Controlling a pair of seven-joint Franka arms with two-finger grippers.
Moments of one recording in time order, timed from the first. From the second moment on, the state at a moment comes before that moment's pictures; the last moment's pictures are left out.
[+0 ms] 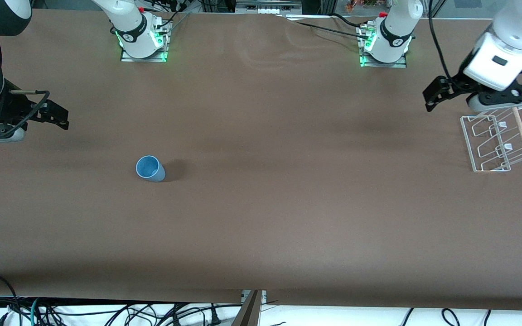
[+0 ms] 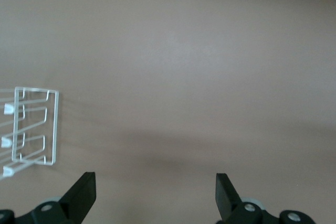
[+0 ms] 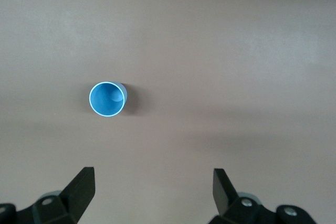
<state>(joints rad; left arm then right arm) 0.09 -0.06 -0.31 -1.65 0.07 1.62 -0.34 0.00 0.12 0.09 -1.50 -0.07 1.59 0.02</state>
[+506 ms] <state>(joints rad) 0.09 -0.06 -0.39 -1.65 0.11 1.65 -0.33 0.00 0.12 0.09 -1.50 -0.07 1.59 0.02</state>
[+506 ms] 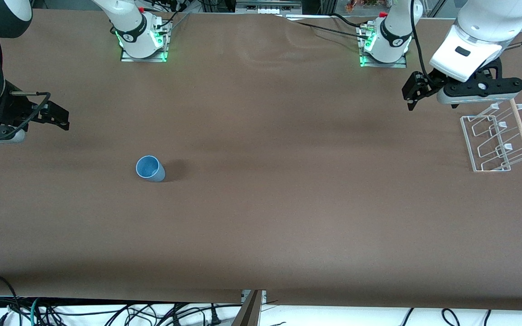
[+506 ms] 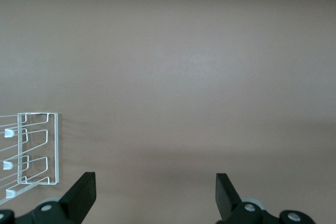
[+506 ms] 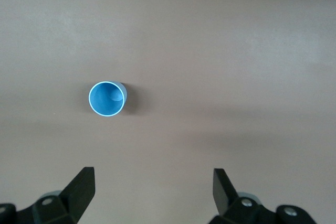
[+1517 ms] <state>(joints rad) 0.09 -0.05 -0.43 -1.65 0.11 1.65 -0.33 0.04 0.35 0.11 -1.50 -0.07 1.69 0.02</state>
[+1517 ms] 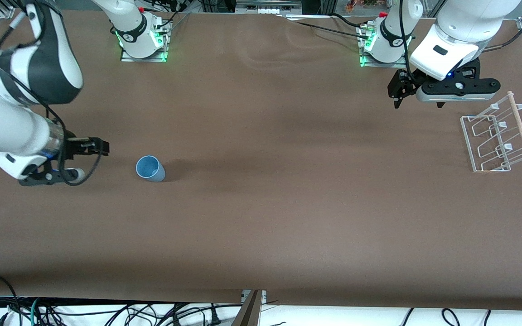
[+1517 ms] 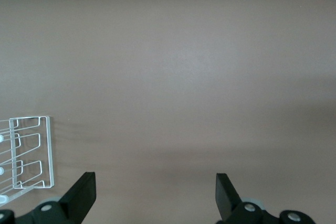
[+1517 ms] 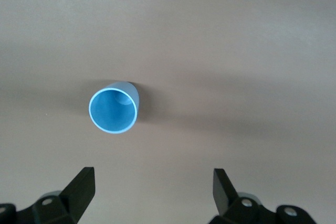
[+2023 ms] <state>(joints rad) 0.09 -0.04 -0.43 -1.65 0.11 1.65 -0.33 0.05 0.51 0.11 -1.53 0.00 1.77 0.02</state>
